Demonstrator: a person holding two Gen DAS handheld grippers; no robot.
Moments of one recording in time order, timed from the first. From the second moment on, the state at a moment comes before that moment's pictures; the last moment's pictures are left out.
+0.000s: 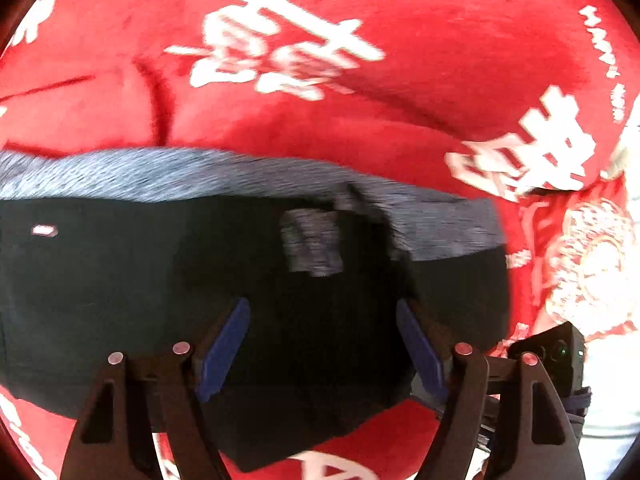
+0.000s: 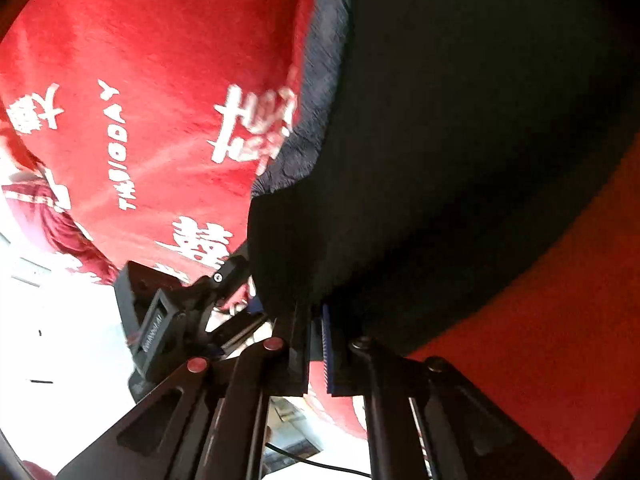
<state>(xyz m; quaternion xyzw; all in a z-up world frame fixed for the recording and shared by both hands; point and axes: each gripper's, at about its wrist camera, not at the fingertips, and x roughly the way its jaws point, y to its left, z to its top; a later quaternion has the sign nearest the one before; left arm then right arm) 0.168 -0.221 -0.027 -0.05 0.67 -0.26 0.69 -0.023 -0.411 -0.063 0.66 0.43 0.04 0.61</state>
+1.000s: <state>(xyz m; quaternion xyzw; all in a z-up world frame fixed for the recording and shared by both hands) 0.131 -0.254 -0.036 0.06 0.66 -0.23 0.72 -0.016 -0.406 -0.057 0.54 0.53 0.04 0.66</state>
